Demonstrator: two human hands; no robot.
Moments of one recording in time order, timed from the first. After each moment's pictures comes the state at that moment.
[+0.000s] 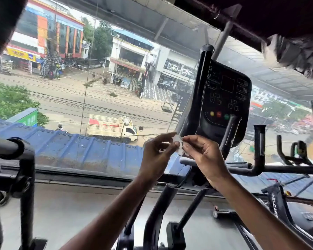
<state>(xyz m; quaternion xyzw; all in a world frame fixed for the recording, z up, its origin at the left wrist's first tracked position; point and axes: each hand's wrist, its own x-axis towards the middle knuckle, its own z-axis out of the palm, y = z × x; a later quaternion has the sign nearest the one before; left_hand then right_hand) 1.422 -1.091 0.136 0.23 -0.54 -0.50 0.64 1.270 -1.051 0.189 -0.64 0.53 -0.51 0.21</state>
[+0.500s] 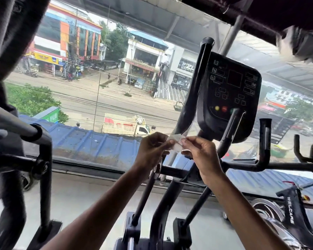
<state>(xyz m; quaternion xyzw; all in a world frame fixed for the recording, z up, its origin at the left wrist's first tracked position) 1.423 -1.069 0.120 0.27 -0.52 -0.55 0.59 1.258 -1.038 0.161 -0.60 0.54 -0.55 0.23</state>
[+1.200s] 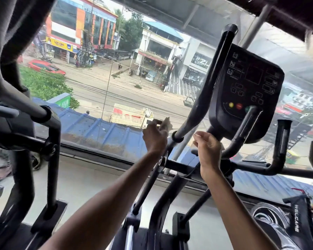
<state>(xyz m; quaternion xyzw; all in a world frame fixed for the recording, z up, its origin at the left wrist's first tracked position) 1.387 -1.145 0.090 0.55 -0.43 -0.34 0.62 1.252 -1.075 0.130 -0.45 0.61 -0.61 0.22</state>
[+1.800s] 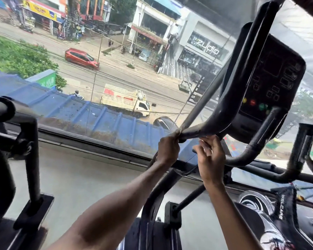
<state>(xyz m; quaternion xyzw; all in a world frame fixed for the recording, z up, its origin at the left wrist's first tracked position) 1.328 -1.210 0.025 0.50 -0.61 -0.31 0.54 1.238 -1.126 0.089 -0.55 0.60 -0.56 0.12</state>
